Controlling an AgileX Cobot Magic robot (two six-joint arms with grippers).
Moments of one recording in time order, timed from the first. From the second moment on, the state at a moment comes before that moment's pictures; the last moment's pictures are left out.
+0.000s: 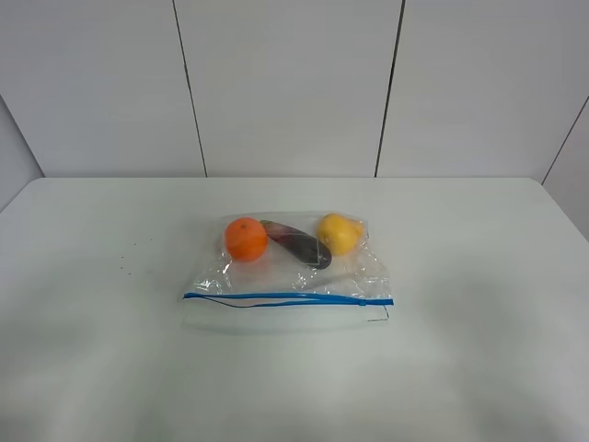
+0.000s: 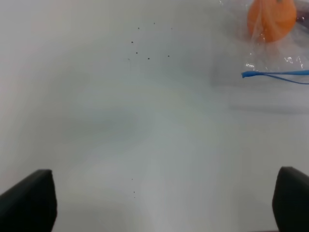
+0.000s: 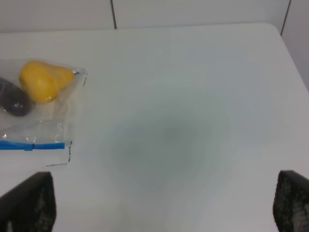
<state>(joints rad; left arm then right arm) 0.02 -0.01 -0.50 0.00 1.06 0.04 -0.02 0.00 -0.50 0.03 1.02 0.02</state>
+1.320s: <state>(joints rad) -0.01 -0.01 -0.50 0.00 1.06 0.04 -0.02 0.00 -0.50 0.03 1.02 0.02</state>
